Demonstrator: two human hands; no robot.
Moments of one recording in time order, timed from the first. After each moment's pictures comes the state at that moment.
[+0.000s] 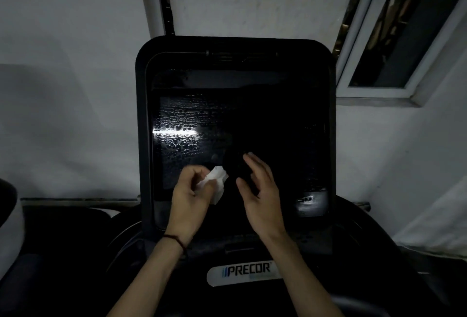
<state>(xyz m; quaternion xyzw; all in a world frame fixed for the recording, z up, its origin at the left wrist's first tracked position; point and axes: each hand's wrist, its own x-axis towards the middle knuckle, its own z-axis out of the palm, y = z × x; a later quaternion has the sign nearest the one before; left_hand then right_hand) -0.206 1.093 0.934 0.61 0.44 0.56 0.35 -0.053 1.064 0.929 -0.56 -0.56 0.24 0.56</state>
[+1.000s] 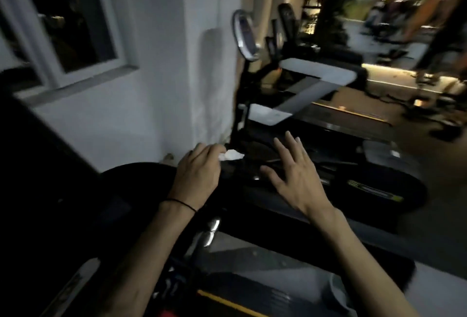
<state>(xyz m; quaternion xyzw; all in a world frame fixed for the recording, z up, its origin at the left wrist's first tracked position) 0.066 0.852 0.956 0.90 -0.10 0.39 0.14 0.099 0.617 0.973 -0.95 -0.20 -0.15 0.20</state>
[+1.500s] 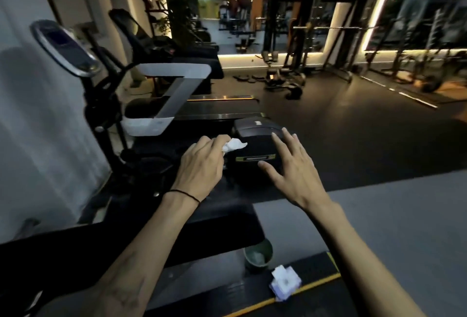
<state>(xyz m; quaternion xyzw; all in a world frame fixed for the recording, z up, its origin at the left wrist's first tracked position) 0.083 0.408 0.995 0.83 -0.38 0.33 0.23 -0.010 0.203 0.986 -0.96 0.09 -0.22 0.17</state>
